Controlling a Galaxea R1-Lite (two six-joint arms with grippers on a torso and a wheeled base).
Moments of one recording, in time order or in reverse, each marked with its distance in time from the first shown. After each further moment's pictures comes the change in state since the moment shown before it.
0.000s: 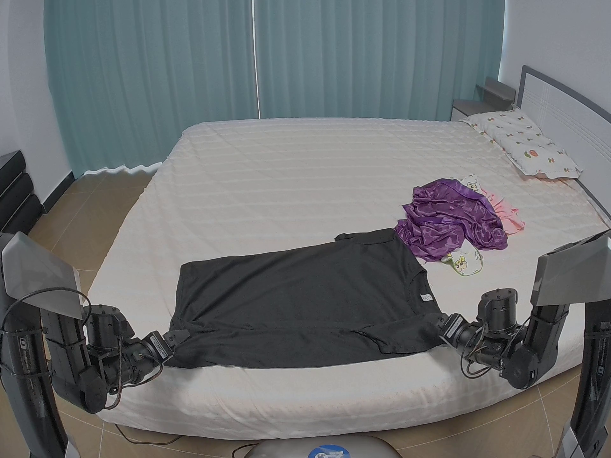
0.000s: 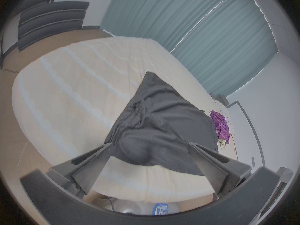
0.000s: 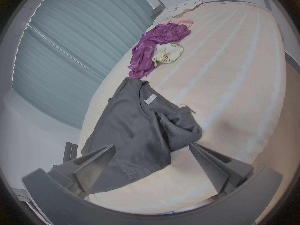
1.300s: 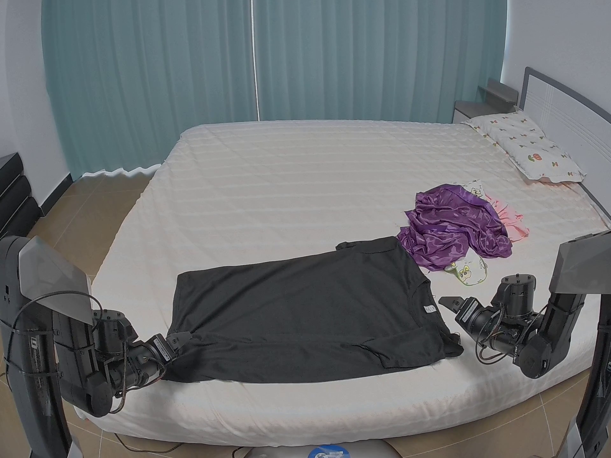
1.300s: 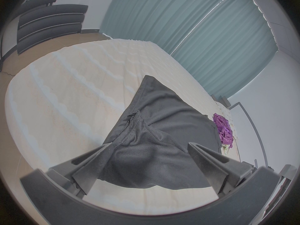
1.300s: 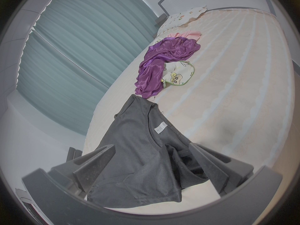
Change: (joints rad) left arm -0.012 0.072 0.006 -0.095 0.038 0.003; right arm -0.081 -0.076 -0.001 -0.002 0.047 -0.056
